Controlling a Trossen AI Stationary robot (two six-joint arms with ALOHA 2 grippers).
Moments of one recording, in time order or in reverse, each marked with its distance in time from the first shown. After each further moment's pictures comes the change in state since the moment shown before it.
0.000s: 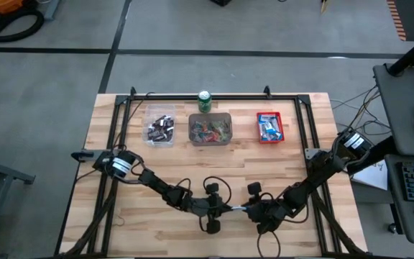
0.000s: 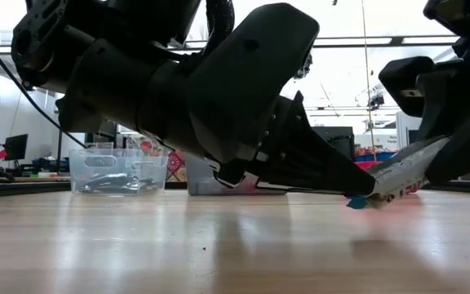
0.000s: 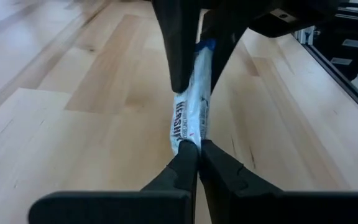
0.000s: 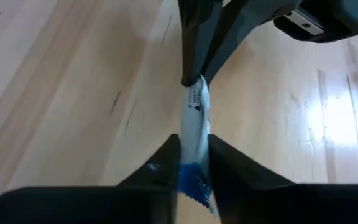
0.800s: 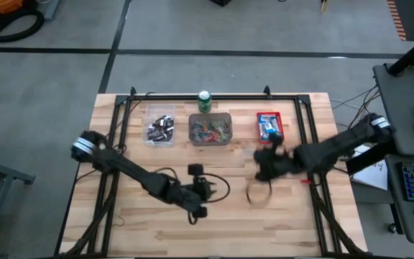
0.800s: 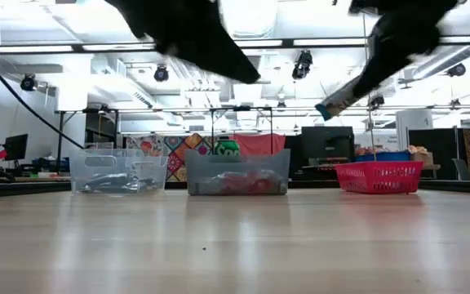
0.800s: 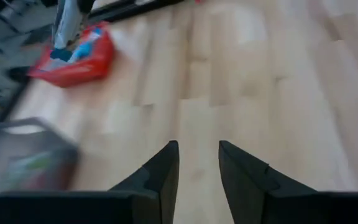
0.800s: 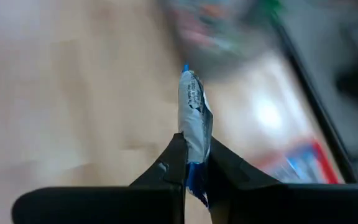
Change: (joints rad) left arm -0.014 -0.442 0.007 -0.762 -0.255 0.211; right arm -0.362 -0.423 0.141 -0.754 0.143 0.197
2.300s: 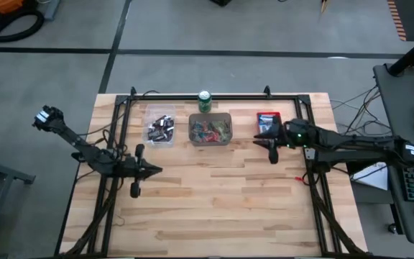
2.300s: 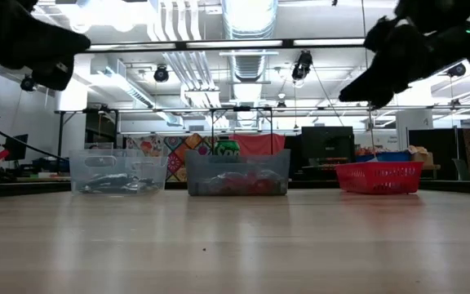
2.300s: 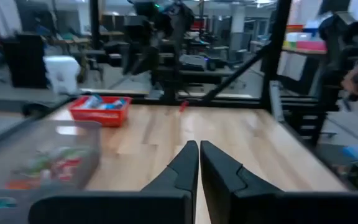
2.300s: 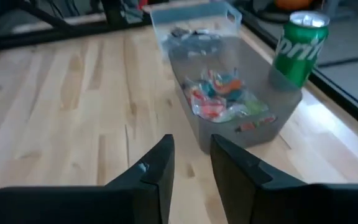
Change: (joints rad) left arm -0.179 -1.259 -1.048 0.474 -0.034 0.016; right arm -0.628 -0.519 -0.558 0.801 -0.747 -0.381
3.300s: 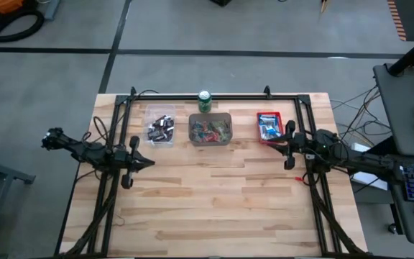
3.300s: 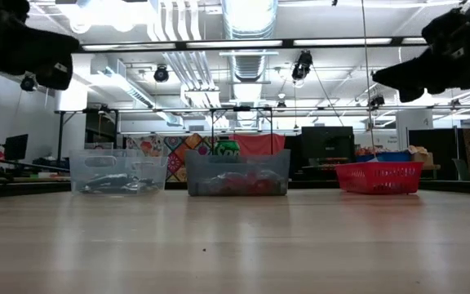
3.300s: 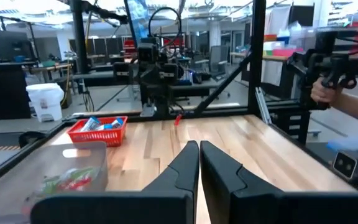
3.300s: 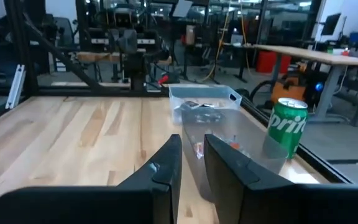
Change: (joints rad) left arm 0.228 -0.534 -0.033 -0.424 0.320 0.132; right arm 0.001 -0.640 -0.309 0.041 -0.054 -0.112
